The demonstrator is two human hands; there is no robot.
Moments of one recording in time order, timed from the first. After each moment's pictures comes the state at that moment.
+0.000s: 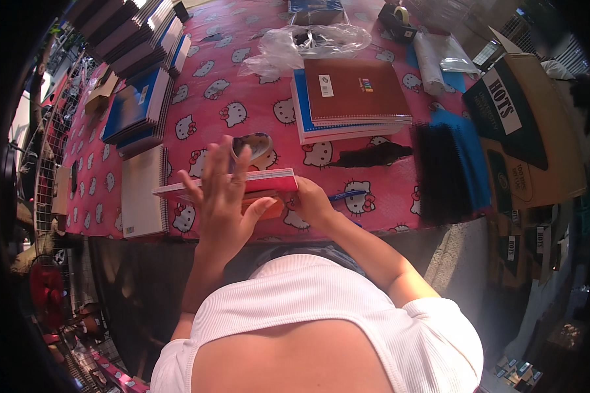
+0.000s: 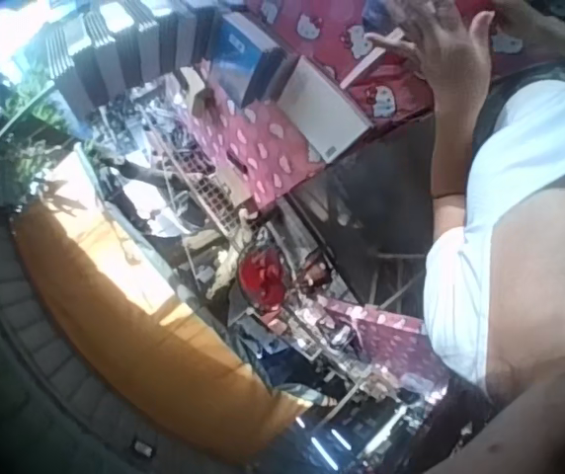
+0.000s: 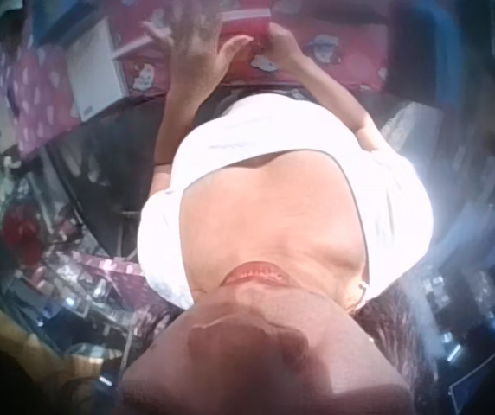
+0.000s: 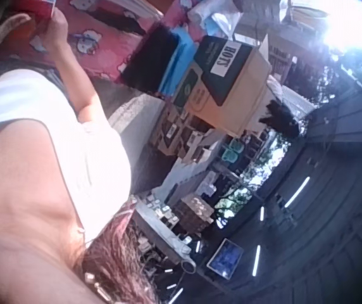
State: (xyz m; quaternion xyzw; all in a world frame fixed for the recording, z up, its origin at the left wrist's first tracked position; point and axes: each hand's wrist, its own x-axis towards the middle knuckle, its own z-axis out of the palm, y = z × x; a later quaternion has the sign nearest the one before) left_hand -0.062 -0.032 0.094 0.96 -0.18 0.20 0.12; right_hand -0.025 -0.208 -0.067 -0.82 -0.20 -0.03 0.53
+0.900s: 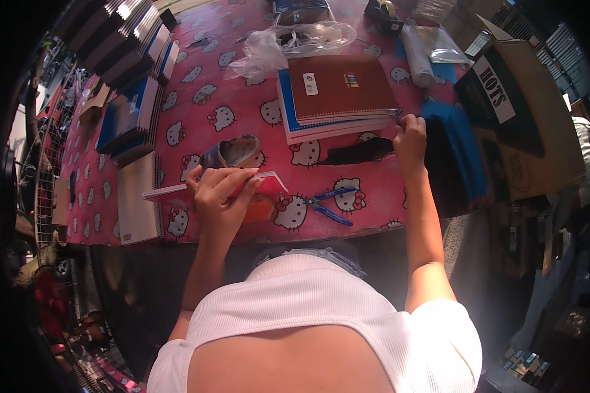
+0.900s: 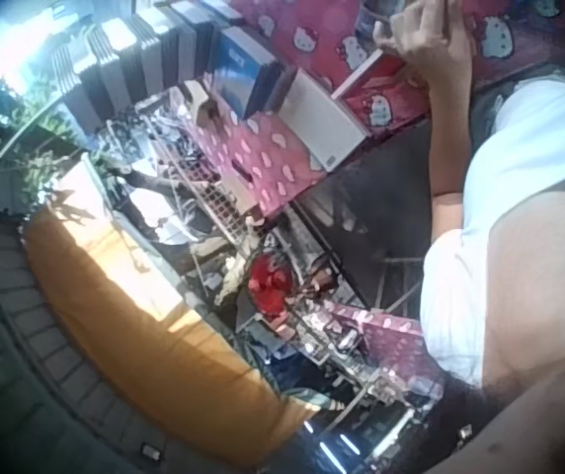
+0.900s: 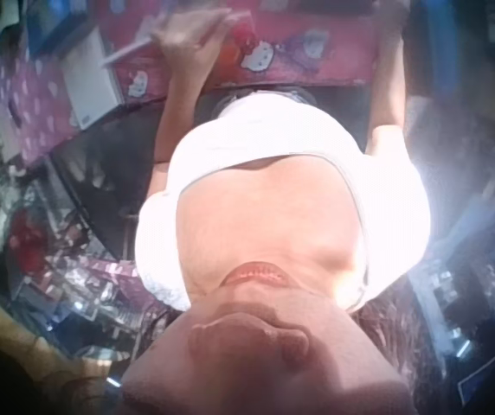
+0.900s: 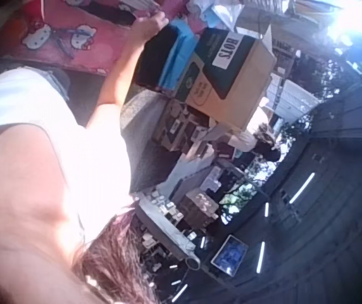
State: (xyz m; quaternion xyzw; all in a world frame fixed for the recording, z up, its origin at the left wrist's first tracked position) left_hand -0.031 -0.049 0.068 0.89 -0.19 0.28 0.31; right_hand 0.059 -0.430 -0.026 -0.93 0.05 -0.31 0.18
